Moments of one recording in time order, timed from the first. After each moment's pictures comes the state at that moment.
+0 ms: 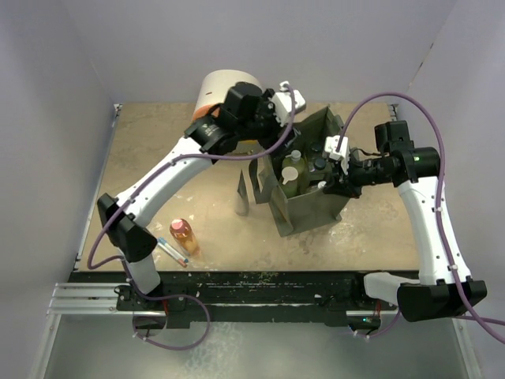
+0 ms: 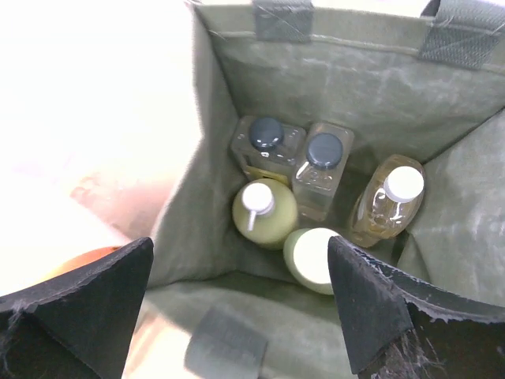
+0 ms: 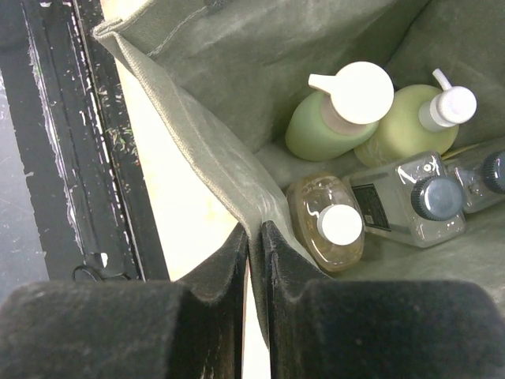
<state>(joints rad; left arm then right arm) -0.77 1.80 1.93 -0.58 0.21 0.27 0.10 1.22 1.46 -1.36 -0.83 -1.00</state>
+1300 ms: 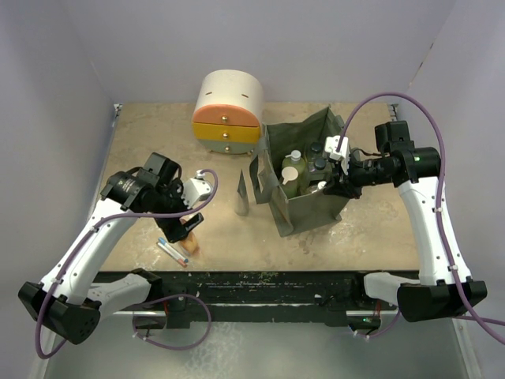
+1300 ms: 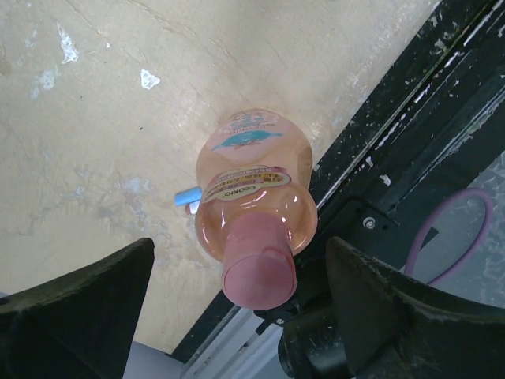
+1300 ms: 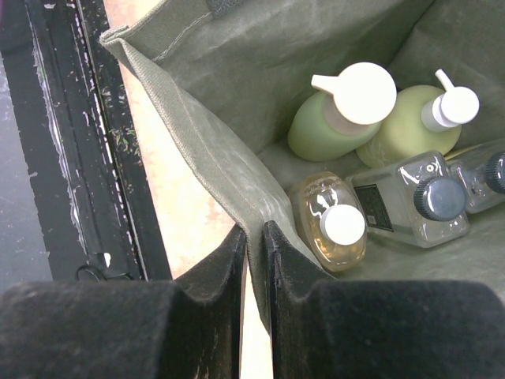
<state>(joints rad) -0.43 1.08 1.18 -1.32 0.20 0.51 0.10 1.22 1.47 -1.37 -0.83 -1.00</state>
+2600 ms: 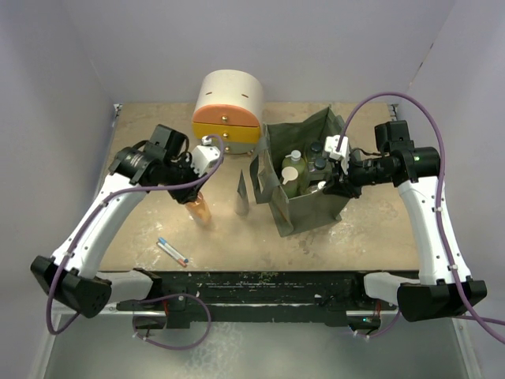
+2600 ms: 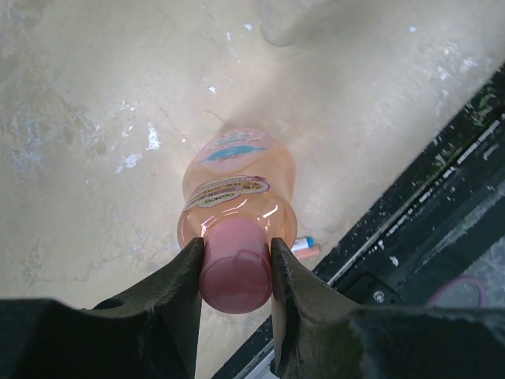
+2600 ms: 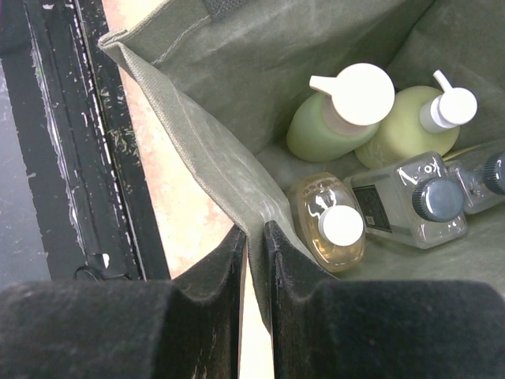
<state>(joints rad) -0.43 1.23 1.40 -1.21 0.24 0.44 0.10 1.22 1.47 -1.36 -0.83 -1.00</state>
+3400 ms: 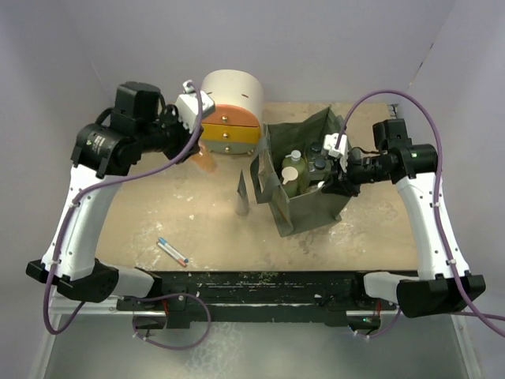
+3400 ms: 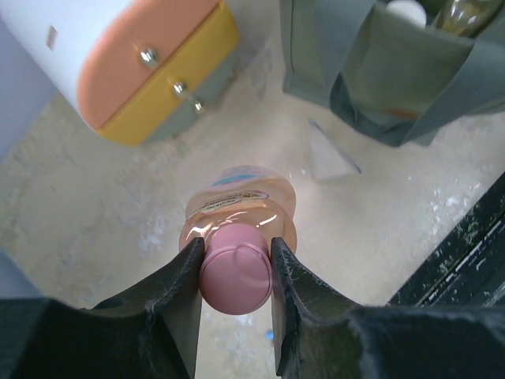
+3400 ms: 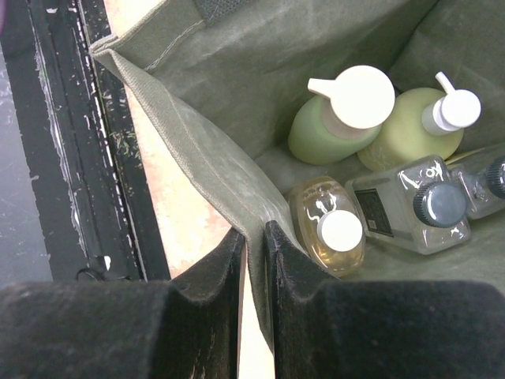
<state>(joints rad) -0.43 1.35 1.89 -1.21 0.21 0.38 0.10 1.24 1.47 -1.36 -0.84 -1.00</state>
